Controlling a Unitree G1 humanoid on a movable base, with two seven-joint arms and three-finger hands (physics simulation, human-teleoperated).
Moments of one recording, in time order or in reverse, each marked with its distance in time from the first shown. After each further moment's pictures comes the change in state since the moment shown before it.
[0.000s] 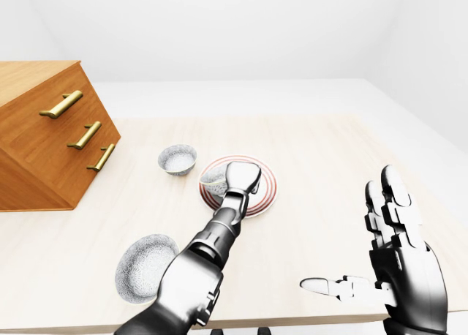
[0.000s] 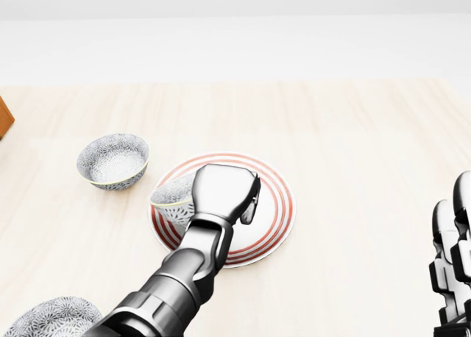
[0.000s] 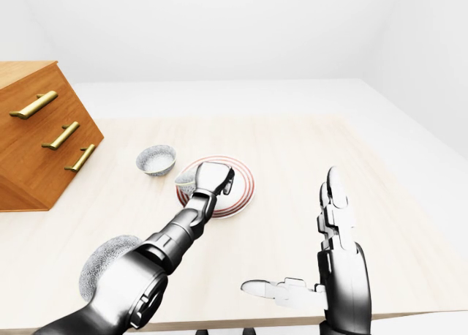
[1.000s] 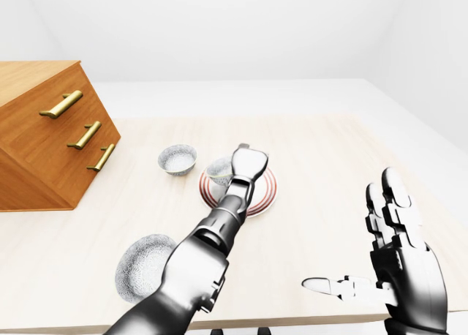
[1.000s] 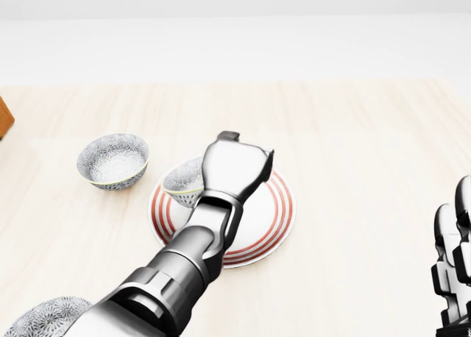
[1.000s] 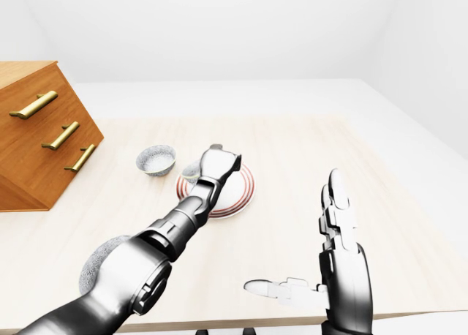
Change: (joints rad) left arm -0.139 -0.010 0.017 0.077 0.028 0.000 0.000; right arm 0.000 0.015 -0.028 0.015 0.018 0.000 0.019
